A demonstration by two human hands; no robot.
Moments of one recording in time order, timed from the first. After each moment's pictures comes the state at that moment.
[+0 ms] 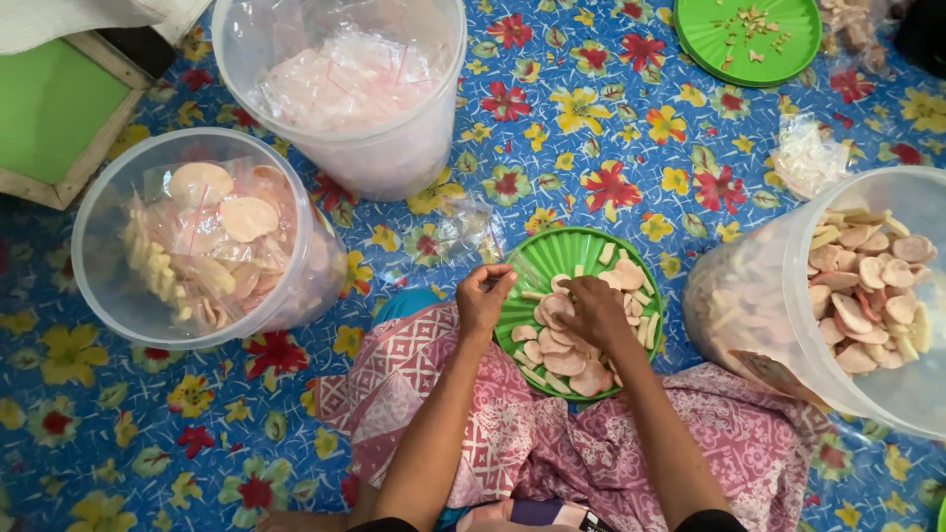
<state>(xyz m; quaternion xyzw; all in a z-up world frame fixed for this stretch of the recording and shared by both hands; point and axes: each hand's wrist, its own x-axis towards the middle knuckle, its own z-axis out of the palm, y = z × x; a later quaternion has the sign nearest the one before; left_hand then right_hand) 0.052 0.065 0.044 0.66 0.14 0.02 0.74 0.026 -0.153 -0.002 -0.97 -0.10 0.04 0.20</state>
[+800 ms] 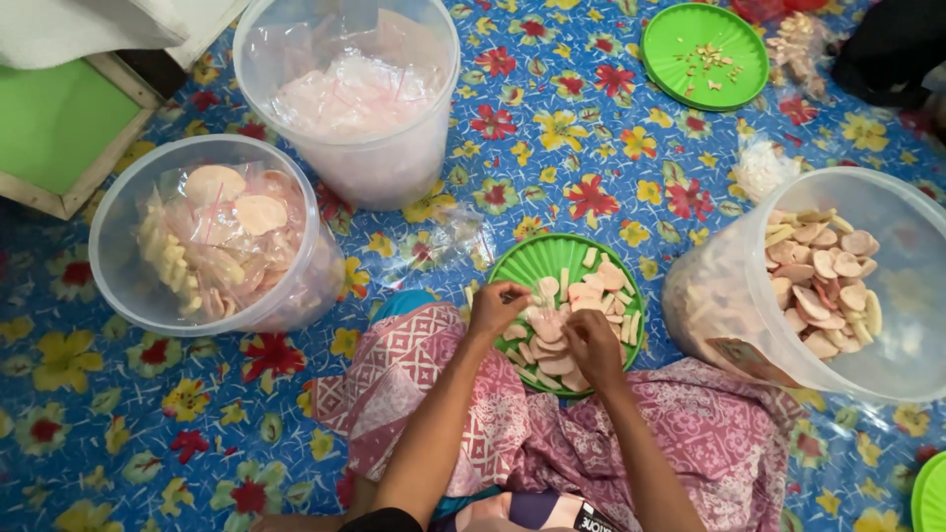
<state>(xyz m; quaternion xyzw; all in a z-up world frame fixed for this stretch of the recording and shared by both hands) 0.037 0.053 0.013 0.72 0.00 -0.11 0.69 -0.043 -0.142 -0.008 -0.91 -0.02 -0.15 0.39</state>
